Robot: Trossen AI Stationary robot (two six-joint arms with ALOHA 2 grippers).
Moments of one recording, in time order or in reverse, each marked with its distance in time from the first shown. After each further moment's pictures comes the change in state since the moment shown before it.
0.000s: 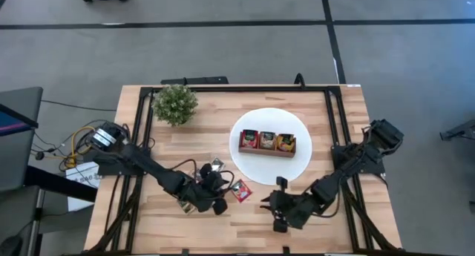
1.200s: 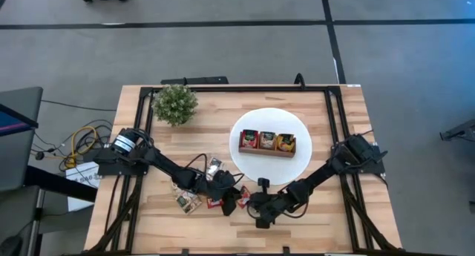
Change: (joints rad) left arm 0.112 0.196 -0.002 0.332 0.393 -0.081; right arm -0.148 0.316 0.088 0.158 -0.163 -0.151
